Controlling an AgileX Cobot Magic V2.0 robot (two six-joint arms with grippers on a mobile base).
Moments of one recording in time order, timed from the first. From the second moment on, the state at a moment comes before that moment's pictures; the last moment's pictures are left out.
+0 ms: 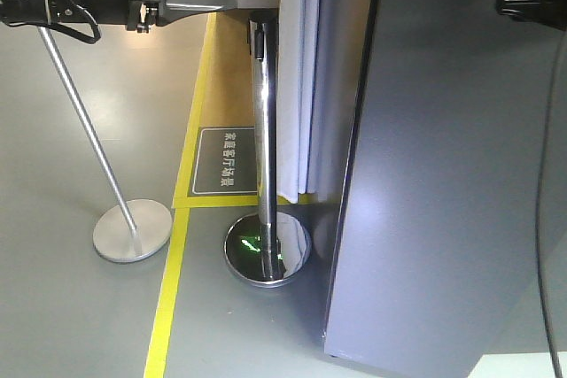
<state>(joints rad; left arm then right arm) -0.10 1.75 -1.68 1.77 -1.10 -2.15 0.03 1.51 -1.20 0.81 -0.27 -0.92</state>
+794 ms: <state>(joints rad) -0.10 1.75 -1.68 1.77 -1.08 -2.15 -0.10 1.79 -1.60 0.95 0.09 -1.05</state>
